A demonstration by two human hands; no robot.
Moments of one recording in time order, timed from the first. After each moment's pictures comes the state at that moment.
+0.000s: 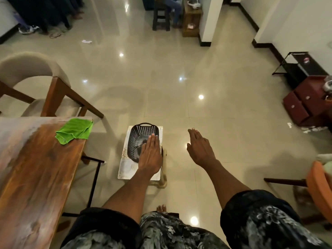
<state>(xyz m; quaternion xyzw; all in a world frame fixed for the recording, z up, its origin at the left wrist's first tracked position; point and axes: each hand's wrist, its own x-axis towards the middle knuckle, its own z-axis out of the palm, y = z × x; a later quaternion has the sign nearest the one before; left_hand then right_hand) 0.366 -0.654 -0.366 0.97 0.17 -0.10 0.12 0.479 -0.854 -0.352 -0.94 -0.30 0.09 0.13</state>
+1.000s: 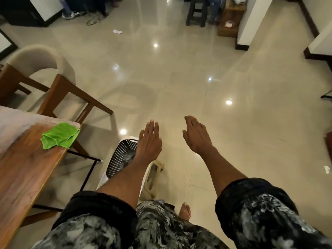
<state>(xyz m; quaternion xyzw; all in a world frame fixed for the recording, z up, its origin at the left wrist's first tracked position) 0.646 -0.660 -0.347 0.95 0.27 -0.08 0.09 0.802 -0.816 -0.341 -0.89 -0.43 0.08 0.13</state>
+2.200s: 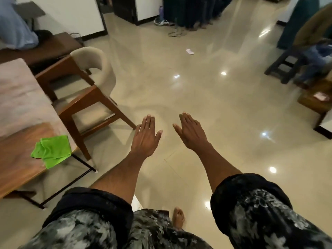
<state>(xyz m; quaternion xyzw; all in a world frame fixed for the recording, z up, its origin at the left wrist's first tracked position) 0.931 -0.363 -0.320 0.83 0.53 0.05 0.14 1.141 -0.409 -0.292 -0.74 -0.66 0.13 0.09</state>
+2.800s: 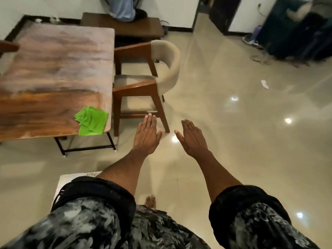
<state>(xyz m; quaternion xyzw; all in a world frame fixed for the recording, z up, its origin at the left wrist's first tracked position) 0.841 -0.246 -0.343 0.64 0.74 0.09 0.17 1.046 -0.207 -0.308 -0.55 -0.83 0.14 0.01</state>
